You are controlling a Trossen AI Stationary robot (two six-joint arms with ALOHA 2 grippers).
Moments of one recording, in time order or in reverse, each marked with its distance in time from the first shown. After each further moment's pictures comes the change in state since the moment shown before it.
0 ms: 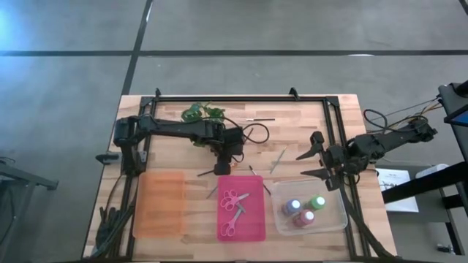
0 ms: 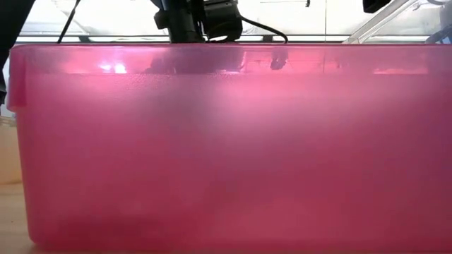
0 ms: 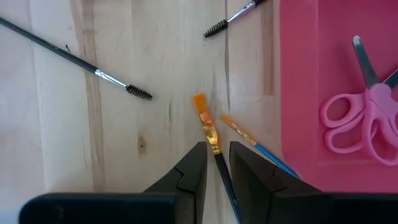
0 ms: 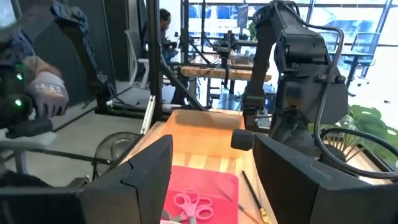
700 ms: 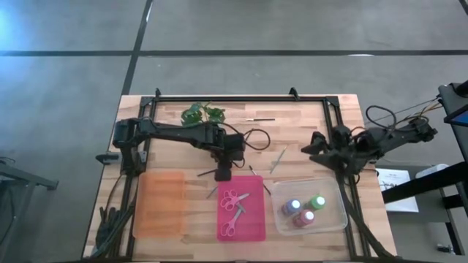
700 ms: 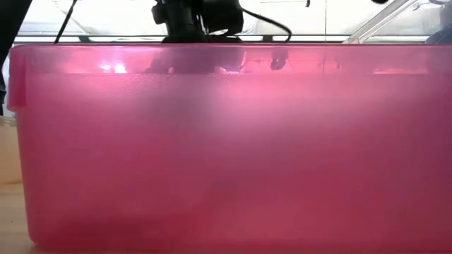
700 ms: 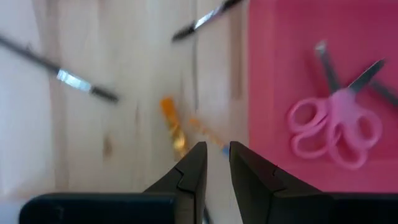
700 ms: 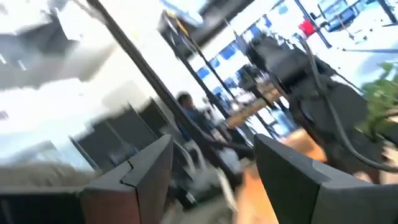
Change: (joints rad) left arm -0.055 -0.001 0.000 0.005 0.023 -0.079; right arm 0.000 0.011 0.025 0.250 0.058 0.652
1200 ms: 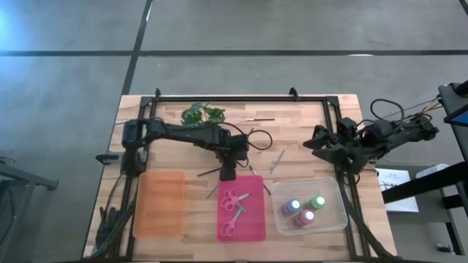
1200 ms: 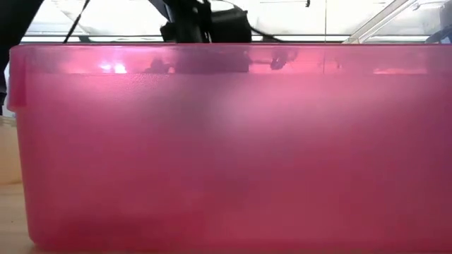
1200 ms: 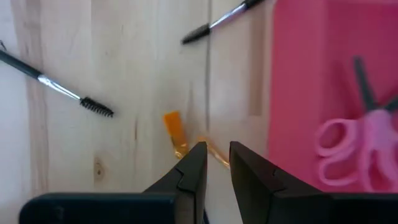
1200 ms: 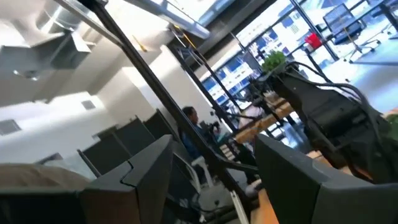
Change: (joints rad) left arm 0.028 0.085 -0.007 0.084 0.022 -0.015; right arm 0.000 0.097 0.194 -0.052 0.003 -0.027
